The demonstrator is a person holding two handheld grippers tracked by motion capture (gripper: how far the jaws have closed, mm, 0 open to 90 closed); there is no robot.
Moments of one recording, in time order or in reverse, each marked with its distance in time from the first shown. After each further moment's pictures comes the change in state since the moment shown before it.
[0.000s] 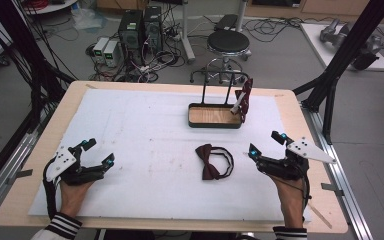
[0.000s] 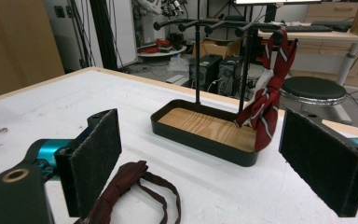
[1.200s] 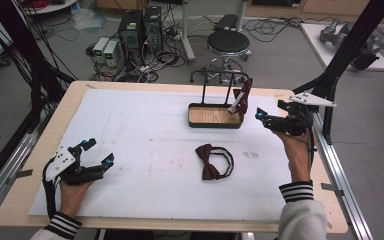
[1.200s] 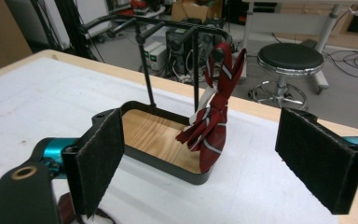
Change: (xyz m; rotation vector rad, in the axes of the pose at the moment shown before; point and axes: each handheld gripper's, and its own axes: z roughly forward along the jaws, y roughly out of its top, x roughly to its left) left arm 0.001 0.000 0.000 -0.005 -0.008 -0.012; right arm -0.060 0.067 0.057 0.184 -0.078 0.032
